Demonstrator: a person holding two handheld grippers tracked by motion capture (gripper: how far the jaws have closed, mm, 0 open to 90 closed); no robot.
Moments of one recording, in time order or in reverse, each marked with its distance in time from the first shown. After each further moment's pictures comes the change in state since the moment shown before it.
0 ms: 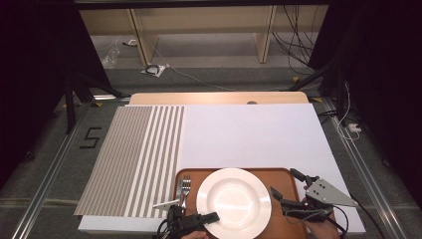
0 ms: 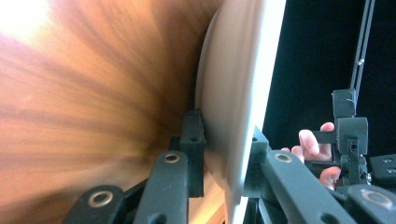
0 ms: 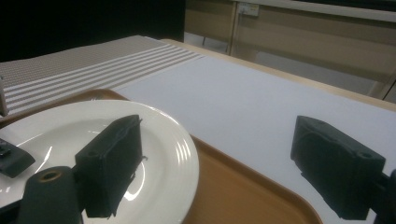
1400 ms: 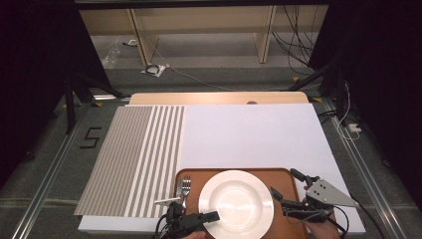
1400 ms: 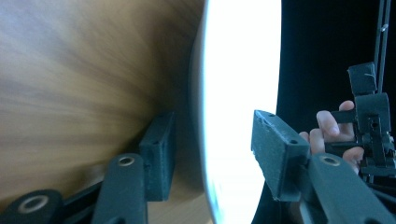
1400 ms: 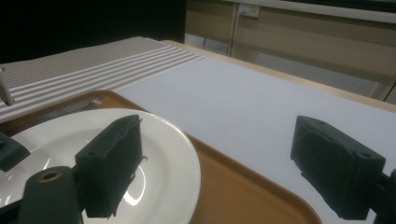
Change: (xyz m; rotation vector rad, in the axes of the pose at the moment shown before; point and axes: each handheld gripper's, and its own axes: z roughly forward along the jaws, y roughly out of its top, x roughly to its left) left arm -0.008 0.005 -0.005 0.027 0.050 0.162; right arm 0.000 0.000 -0.001 -0.006 0.002 -0.002
